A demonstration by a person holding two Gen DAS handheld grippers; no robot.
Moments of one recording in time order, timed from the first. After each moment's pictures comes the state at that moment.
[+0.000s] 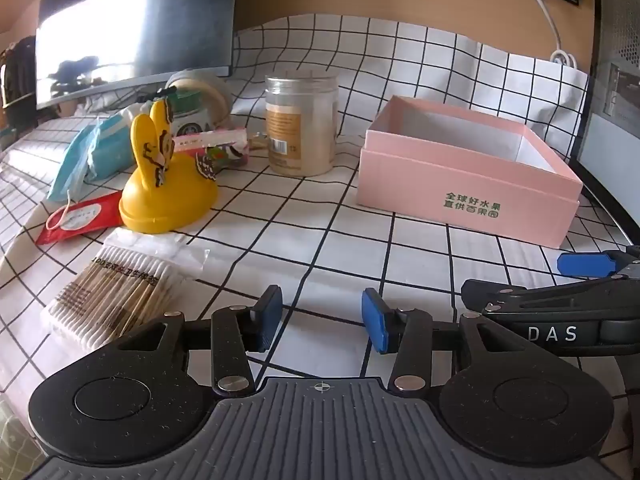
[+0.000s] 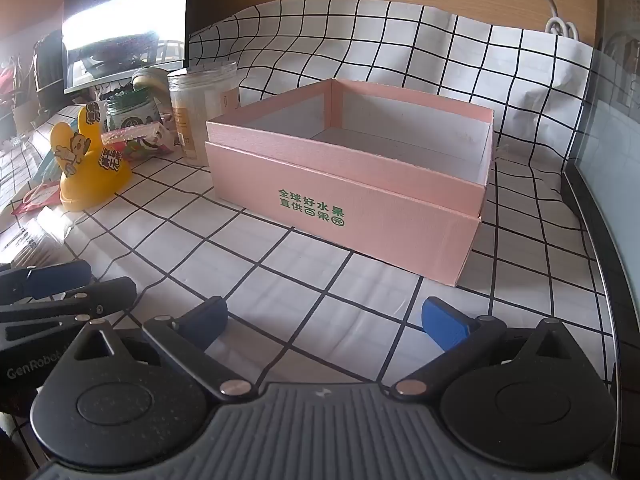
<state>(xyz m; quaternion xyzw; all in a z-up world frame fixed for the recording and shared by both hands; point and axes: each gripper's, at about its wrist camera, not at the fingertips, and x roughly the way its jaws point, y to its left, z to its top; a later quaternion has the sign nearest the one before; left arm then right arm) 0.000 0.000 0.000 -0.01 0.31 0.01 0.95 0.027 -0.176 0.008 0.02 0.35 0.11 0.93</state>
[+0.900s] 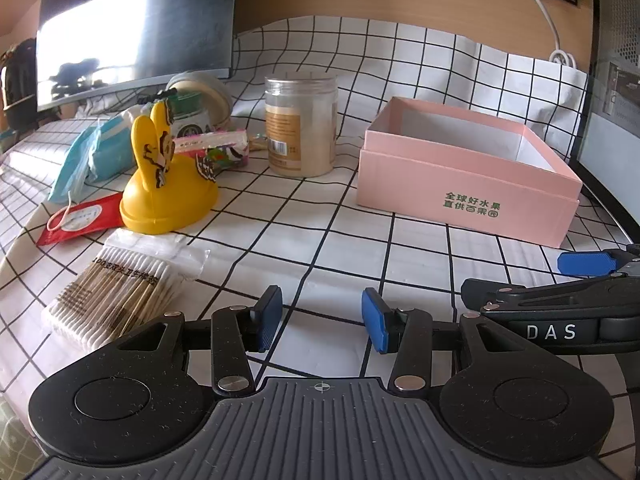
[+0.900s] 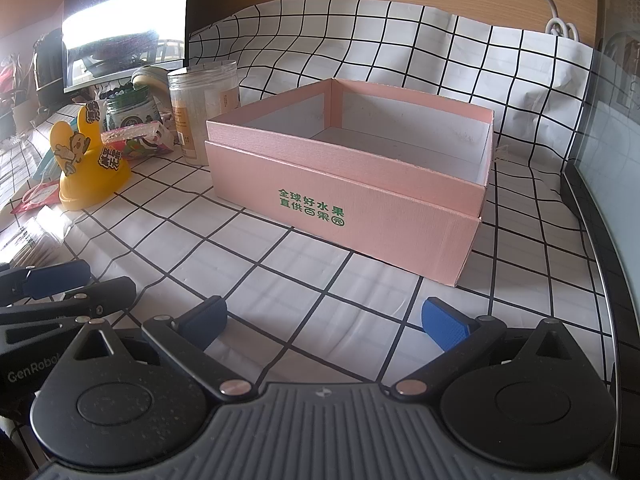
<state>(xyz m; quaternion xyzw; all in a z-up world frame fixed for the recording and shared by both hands) -0.001 0.004 0.001 -0.01 0.31 0.01 0.95 0.027 -0.176 0.008 0.01 0.35 0.11 0.93</state>
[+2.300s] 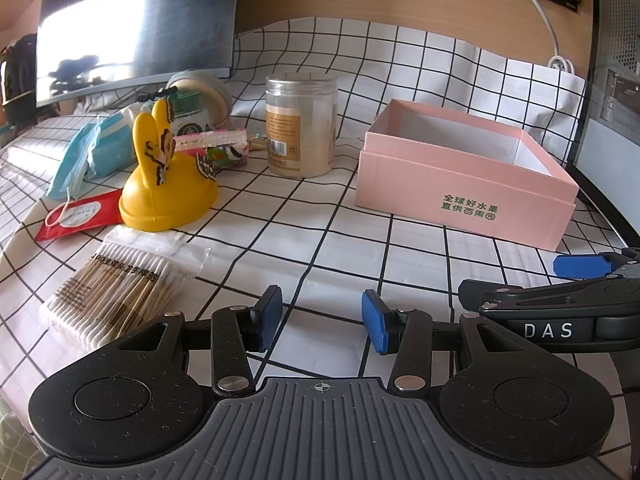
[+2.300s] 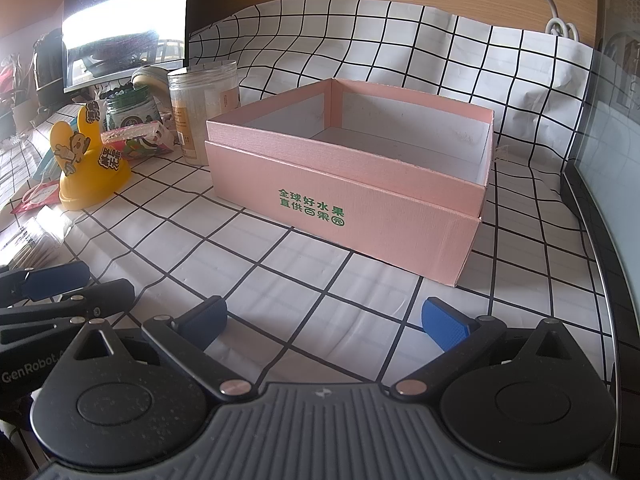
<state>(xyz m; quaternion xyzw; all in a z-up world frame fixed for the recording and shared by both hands) -0.002 0.000 0.001 -0.01 0.31 0.00 0.95 0.027 -0.175 0.007 0.01 0.35 0.11 0.93</state>
